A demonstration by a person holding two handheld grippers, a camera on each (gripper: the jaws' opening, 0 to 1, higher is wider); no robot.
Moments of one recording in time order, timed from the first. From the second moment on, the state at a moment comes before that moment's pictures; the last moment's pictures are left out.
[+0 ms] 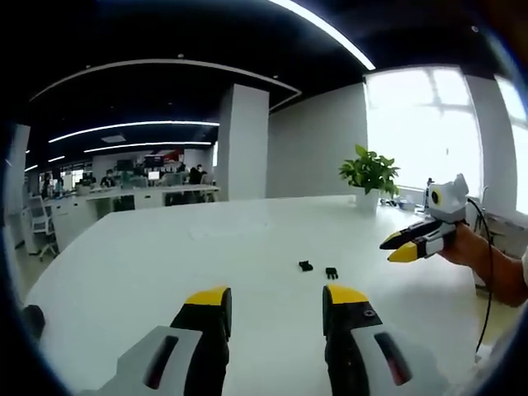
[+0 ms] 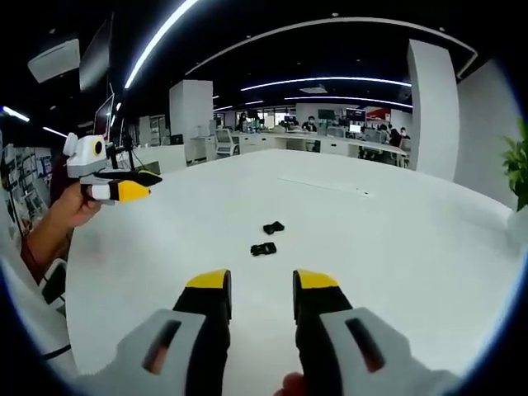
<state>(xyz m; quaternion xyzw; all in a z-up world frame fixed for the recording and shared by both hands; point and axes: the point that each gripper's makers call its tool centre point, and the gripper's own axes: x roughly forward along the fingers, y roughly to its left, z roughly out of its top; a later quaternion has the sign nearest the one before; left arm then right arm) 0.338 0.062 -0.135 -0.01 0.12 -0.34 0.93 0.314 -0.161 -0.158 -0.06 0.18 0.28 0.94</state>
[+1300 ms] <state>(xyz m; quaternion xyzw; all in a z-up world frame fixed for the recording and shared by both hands) 0.342 0.056 -0.119 0.00 0.10 -0.35 0.93 0.344 -0.155 -0.149 -0.07 0.17 0.28 0.94</state>
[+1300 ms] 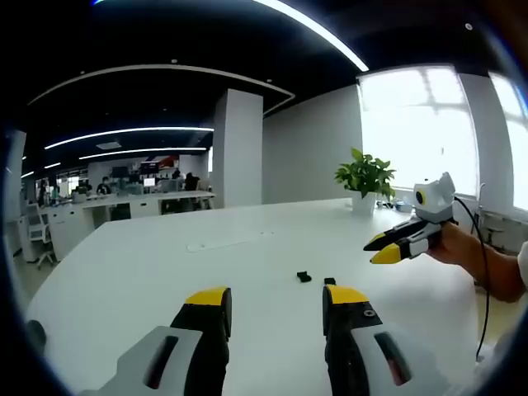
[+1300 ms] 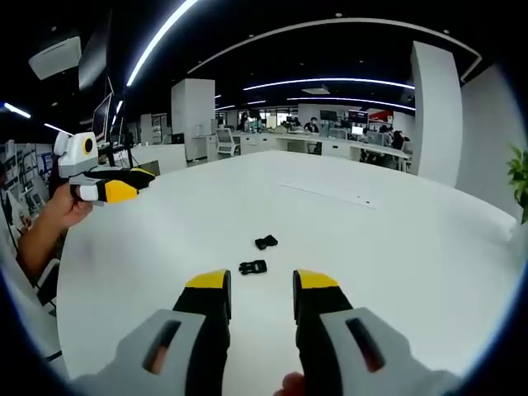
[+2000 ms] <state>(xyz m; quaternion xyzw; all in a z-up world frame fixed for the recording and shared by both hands) 0.346 0.060 -0.127 0.00 0.11 -0.35 0.93 0.368 -0.145 -0.166 -0.10 0.20 0.30 0.93</state>
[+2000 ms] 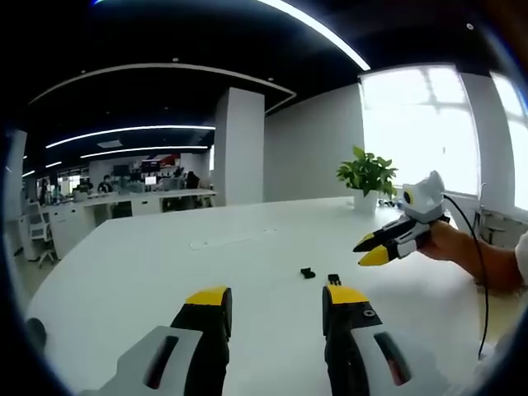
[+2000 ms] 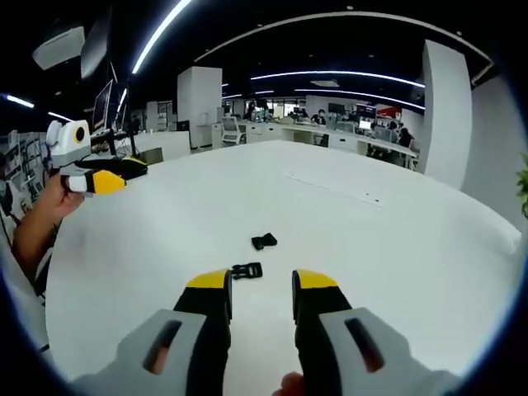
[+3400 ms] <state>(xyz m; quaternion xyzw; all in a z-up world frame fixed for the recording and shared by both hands) 0.411 0.033 -0.133 0.01 0.12 -0.38 0.92 0.401 -0.137 -0.188 -0.11 0.21 0.33 0.91</state>
